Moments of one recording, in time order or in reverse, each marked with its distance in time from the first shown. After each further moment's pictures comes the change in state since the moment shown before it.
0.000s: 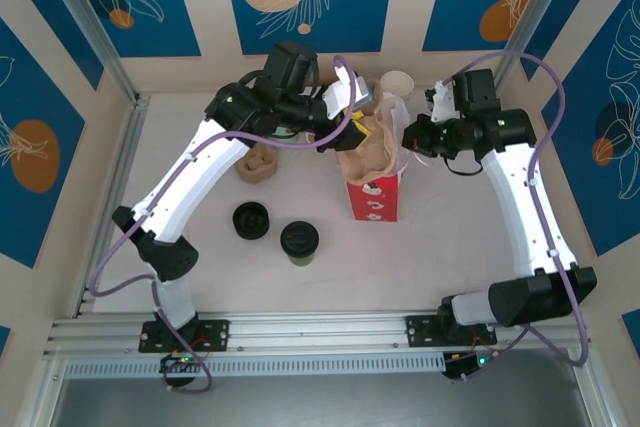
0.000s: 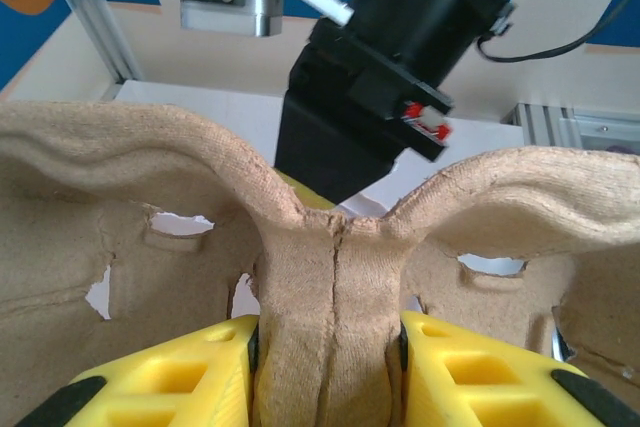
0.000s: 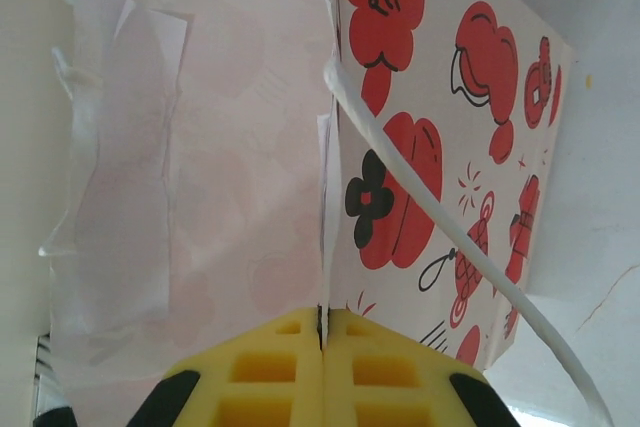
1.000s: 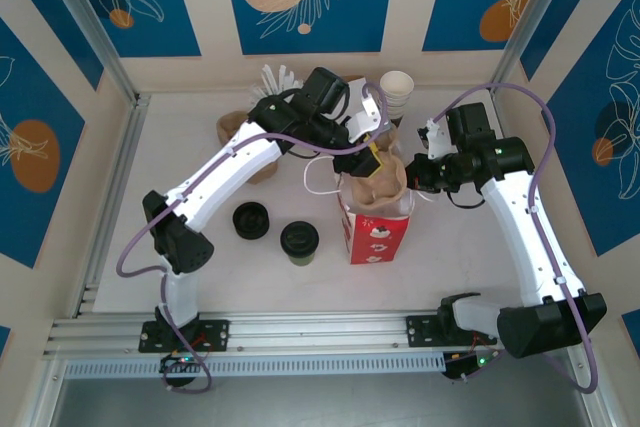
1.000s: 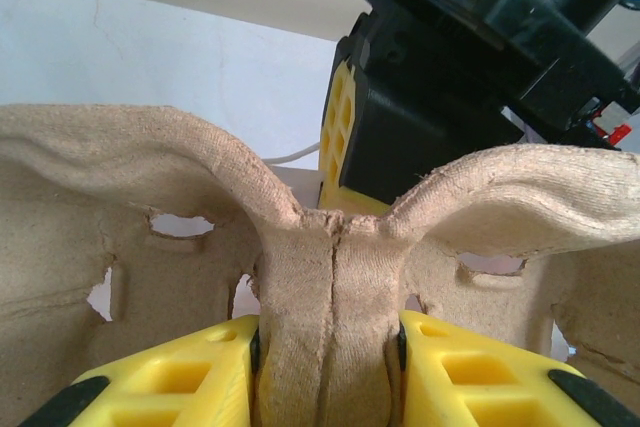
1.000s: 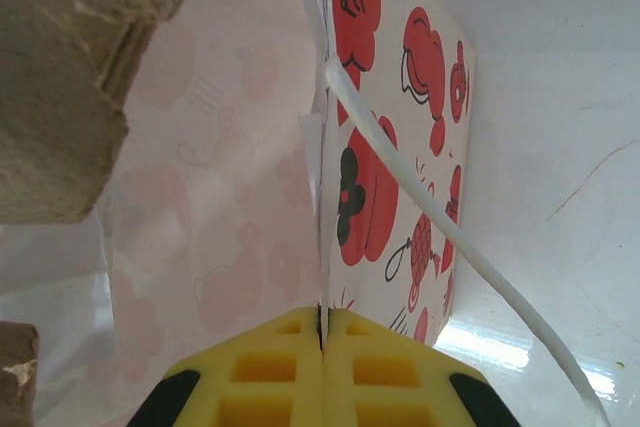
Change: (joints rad) left arm -0.037 0.098 -0.121 0.006 0.113 -0.035; right arm 0.028 -0.142 -0.225 -0.082 0.024 -0.111
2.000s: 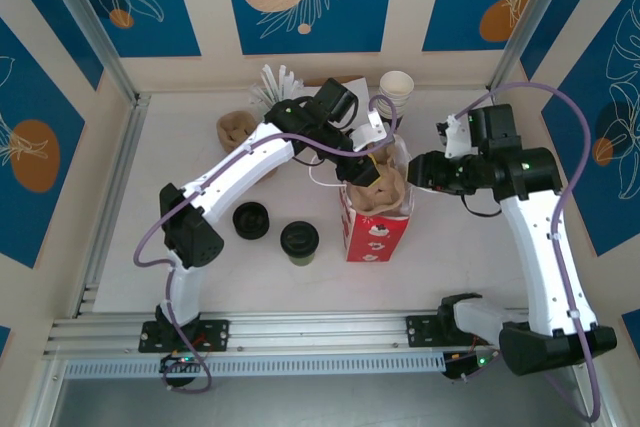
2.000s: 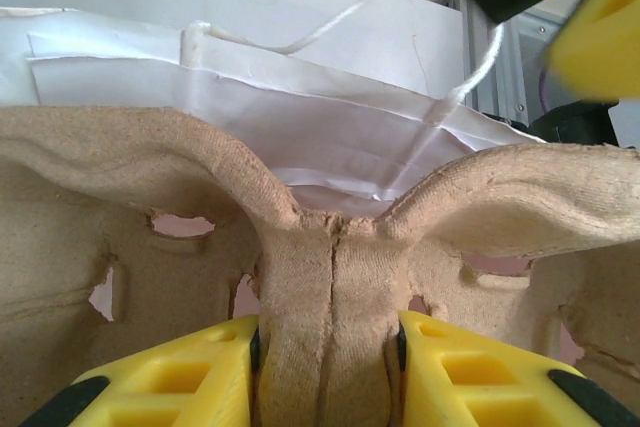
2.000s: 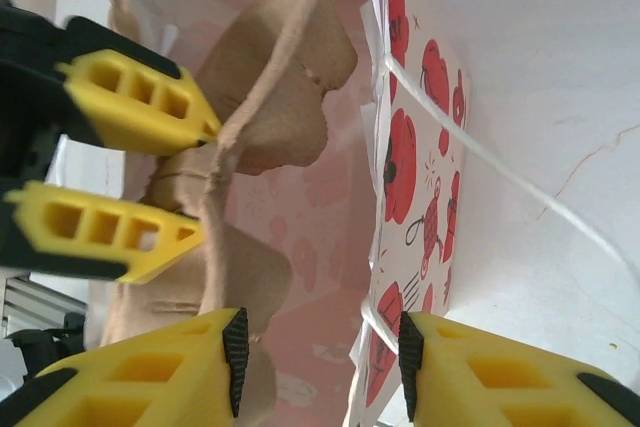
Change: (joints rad) left arm 0.000 0.078 -0.010 -0.047 -0.003 0.010; right arm -0.041 -0.097 0.100 -0.076 0.003 0.053
